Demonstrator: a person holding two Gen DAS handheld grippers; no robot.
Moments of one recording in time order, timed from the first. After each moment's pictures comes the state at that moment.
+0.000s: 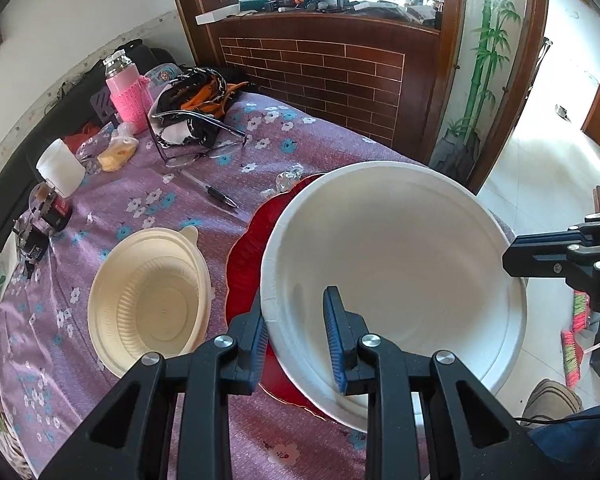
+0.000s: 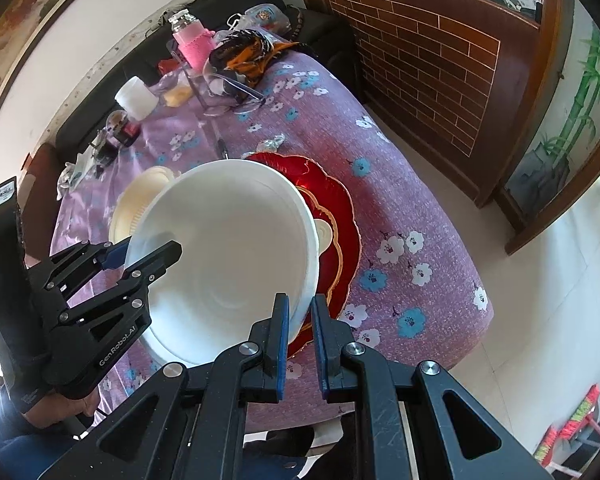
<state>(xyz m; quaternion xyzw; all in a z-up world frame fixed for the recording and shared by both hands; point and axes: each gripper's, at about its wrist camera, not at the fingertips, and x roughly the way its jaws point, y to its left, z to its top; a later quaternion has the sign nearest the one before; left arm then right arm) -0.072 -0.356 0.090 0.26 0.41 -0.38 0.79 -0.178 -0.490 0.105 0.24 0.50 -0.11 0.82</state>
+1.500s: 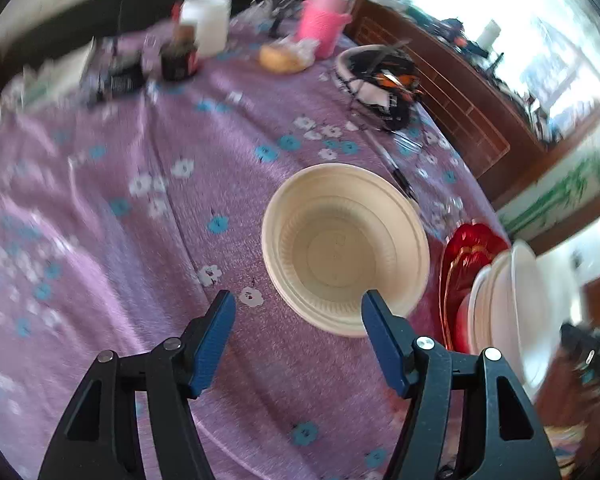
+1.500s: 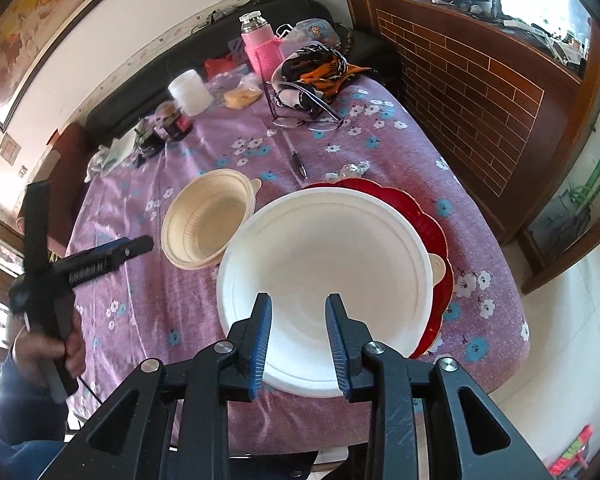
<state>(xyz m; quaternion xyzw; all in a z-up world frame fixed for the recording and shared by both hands) 0.062 -0.183 0.077 0.01 0.54 -0.27 0.79 -0.145 -0.423 0.134 0.20 0.48 -0.07 0.85</state>
